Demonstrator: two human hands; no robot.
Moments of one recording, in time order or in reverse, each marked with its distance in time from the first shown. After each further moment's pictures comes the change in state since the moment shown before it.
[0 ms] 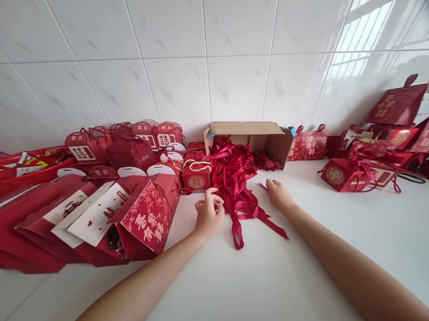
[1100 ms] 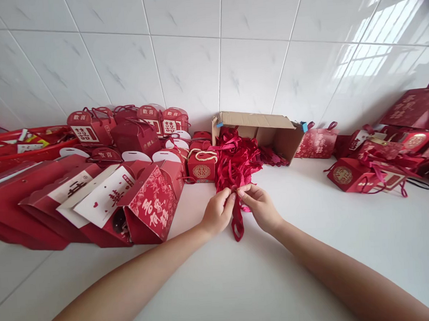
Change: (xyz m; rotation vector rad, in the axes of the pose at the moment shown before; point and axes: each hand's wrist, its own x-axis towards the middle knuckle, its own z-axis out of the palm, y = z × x) left_hand -0.011 0.020 -0.007 -0.317 -0.145 -0.015; right_hand -0.069 -0.098 0.013 1.364 -0.233 -0.079
